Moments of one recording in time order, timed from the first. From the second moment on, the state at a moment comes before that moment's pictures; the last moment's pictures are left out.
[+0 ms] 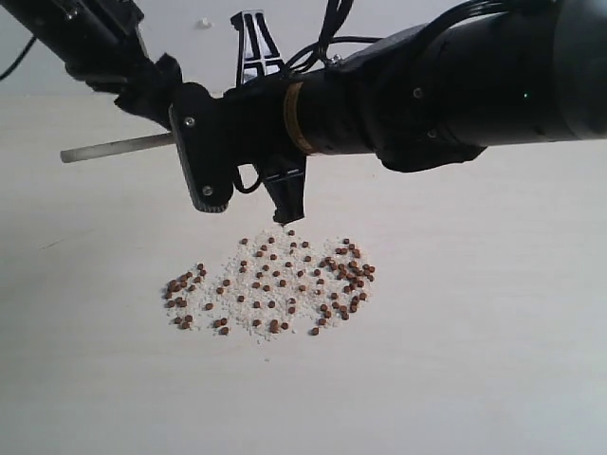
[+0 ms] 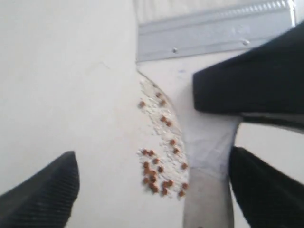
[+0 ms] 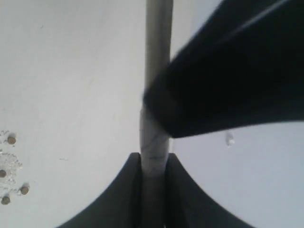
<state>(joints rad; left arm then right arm) -0.46 1.78 -1.56 -0.41 1.14 0.70 0.80 1.76 -1.12 -1.58 0.06 0.30</state>
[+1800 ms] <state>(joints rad) -0.37 1.69 -1.51 -1.27 1.22 1.49 0.37 1.60 -1.13 -1.20 -0.09 0.28</state>
